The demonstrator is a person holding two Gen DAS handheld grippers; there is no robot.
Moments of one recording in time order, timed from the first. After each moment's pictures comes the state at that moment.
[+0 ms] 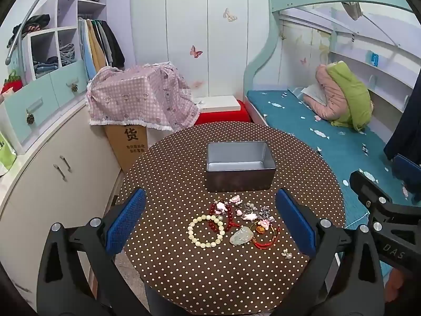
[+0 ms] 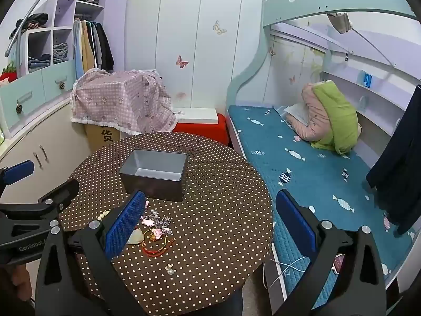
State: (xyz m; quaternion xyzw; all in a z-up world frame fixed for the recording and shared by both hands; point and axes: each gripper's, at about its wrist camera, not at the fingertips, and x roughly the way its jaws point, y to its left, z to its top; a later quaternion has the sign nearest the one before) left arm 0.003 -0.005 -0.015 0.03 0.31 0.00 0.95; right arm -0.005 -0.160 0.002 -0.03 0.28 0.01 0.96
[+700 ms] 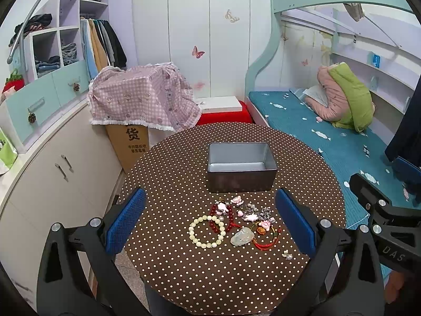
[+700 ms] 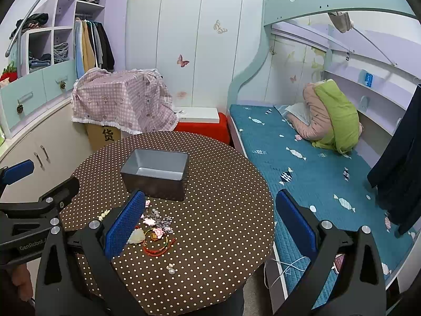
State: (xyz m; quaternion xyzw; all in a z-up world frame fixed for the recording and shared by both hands) left arm 0.005 -0.003 -0.002 0.03 0.31 0.00 0.95; right arm -0.005 -0.160 0.001 -0.03 0.28 0.01 0.96
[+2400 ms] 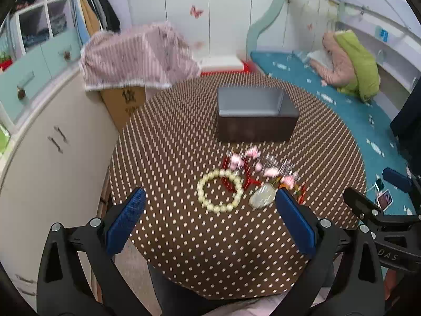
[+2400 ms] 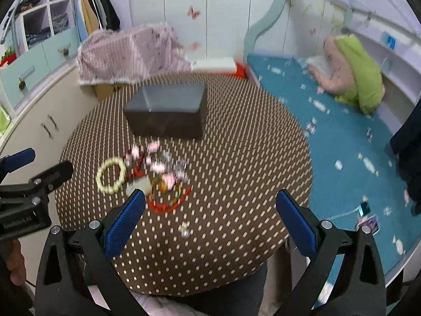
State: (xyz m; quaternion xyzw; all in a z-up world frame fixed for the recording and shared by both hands) left arm 0.028 0.027 -0.080 0.03 0.42 0.00 0.91; right arm 0.015 -0.159 -0.095 -0.06 0.45 0.03 0.89
